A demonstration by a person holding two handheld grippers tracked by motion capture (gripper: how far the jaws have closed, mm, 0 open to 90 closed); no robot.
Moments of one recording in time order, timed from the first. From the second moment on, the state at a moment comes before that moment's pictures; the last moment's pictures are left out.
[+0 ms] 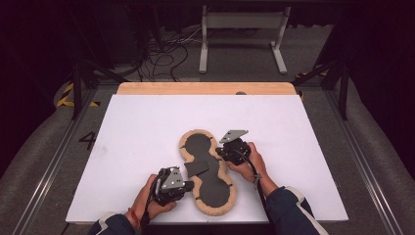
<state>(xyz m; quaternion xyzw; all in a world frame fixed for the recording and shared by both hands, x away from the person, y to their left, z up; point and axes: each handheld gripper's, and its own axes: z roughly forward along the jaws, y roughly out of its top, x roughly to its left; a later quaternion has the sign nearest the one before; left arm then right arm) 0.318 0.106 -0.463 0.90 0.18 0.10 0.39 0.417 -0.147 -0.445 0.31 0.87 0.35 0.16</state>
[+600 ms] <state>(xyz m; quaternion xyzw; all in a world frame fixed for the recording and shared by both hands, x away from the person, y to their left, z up) 0.305 0.108 -0.466 0.91 0.16 0.09 0.38 0.349 -0.199 -0.429 0.30 0.86 0.39 0.15</state>
